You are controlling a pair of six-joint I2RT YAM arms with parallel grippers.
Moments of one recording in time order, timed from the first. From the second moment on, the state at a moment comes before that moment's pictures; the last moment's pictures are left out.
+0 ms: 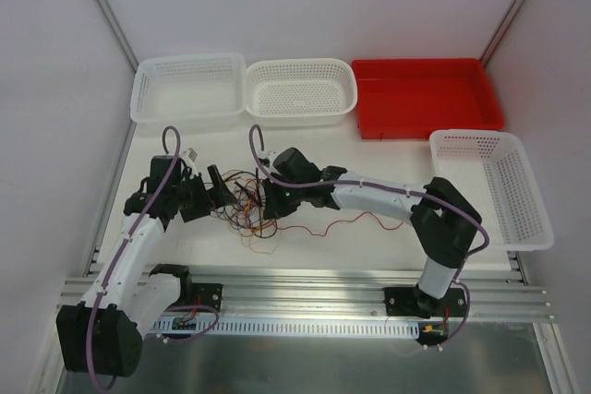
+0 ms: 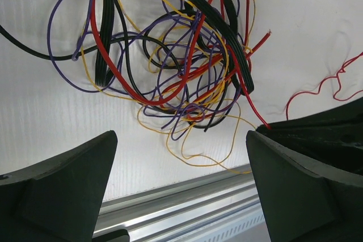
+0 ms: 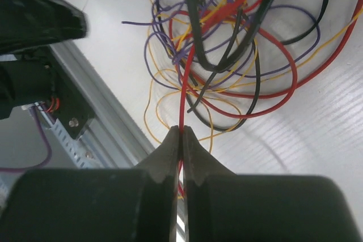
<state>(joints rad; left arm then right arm) -0.05 0.90 0.64 -0.66 0.36 -0.47 1.00 1.79 1.20 -0.24 -0.26 0.48</state>
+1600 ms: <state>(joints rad) -0.60 0.85 0.34 -0.19 0.04 -0.88 1.03 1.57 1.31 -0.44 -0.27 0.42</state>
